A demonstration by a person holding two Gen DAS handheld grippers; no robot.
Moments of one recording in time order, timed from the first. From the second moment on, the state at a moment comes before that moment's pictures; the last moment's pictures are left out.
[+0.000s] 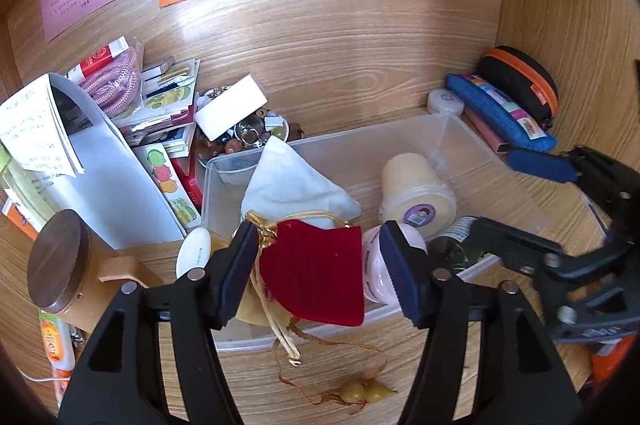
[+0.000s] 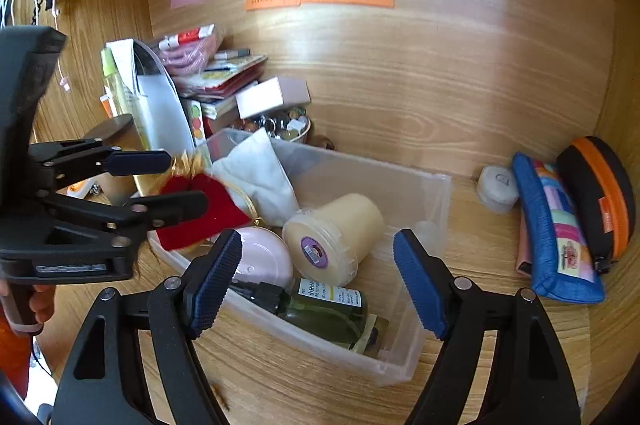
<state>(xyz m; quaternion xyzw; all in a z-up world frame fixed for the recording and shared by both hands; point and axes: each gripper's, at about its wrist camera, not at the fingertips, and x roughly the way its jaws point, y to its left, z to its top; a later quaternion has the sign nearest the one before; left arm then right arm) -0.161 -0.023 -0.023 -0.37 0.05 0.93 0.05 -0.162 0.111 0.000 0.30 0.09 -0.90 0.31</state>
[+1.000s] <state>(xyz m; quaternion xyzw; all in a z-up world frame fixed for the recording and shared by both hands) -0.072 -0.043 -0.061 -0.39 0.01 0.92 0.05 -0.072 0.122 -0.022 0.31 0.11 -0.88 0.35</state>
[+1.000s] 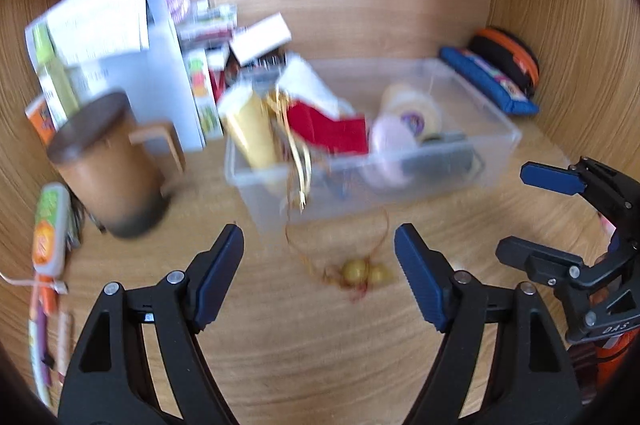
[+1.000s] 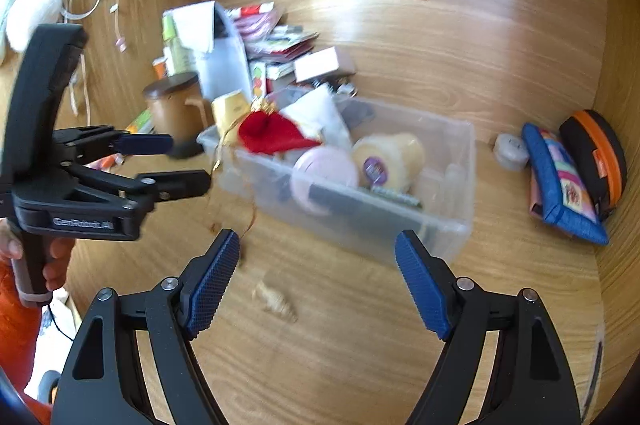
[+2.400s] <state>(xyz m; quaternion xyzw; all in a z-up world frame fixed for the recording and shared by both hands) -0.092 -0.013 -0.110 -0.45 0.03 0.89 0.07 -0.078 0.109 -0.073 0.38 0.12 -0.84 0.37</state>
